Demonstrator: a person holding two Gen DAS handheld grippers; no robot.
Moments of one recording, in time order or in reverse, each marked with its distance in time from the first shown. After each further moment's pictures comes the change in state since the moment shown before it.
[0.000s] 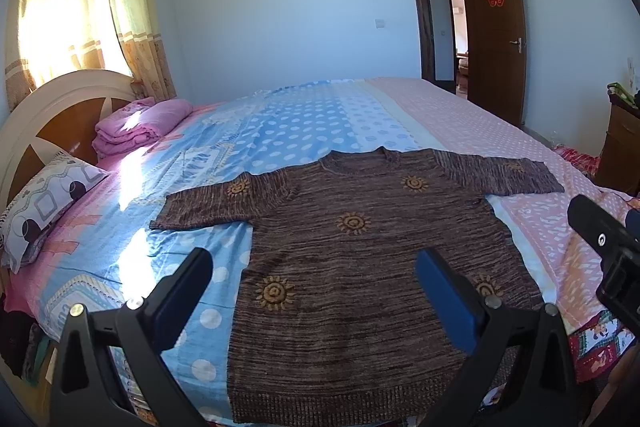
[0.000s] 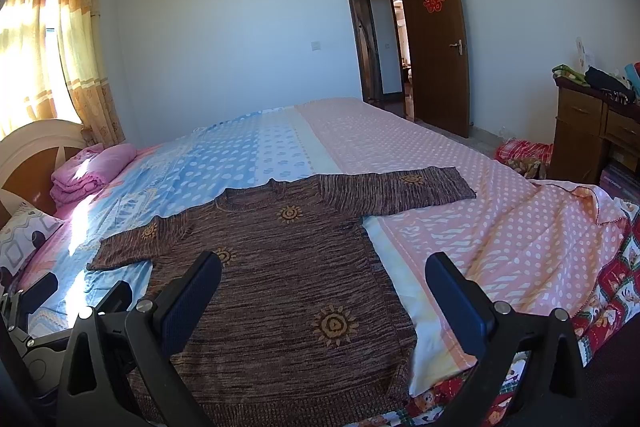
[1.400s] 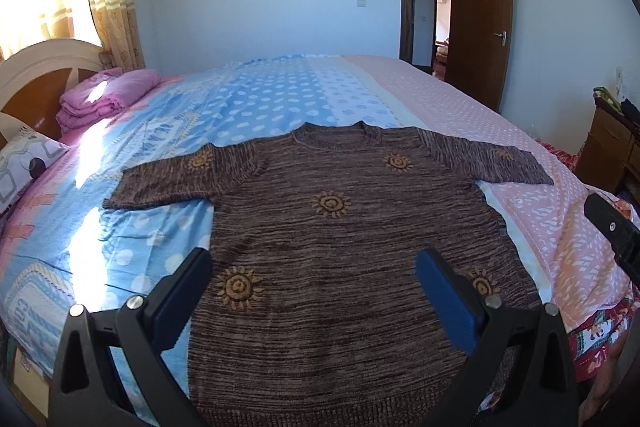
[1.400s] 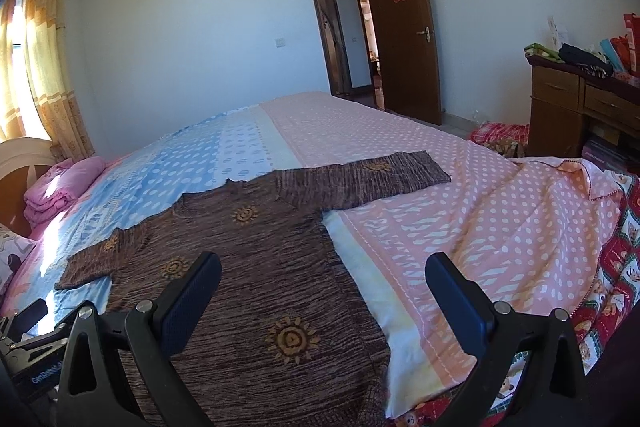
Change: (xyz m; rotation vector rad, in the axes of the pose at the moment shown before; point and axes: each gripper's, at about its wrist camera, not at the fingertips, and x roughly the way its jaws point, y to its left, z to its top) left arm 0.060 0.009 -0.010 -0.044 0.106 -0.148; right arm 0.053 -0.044 -0.010 0.084 0.027 -0.106
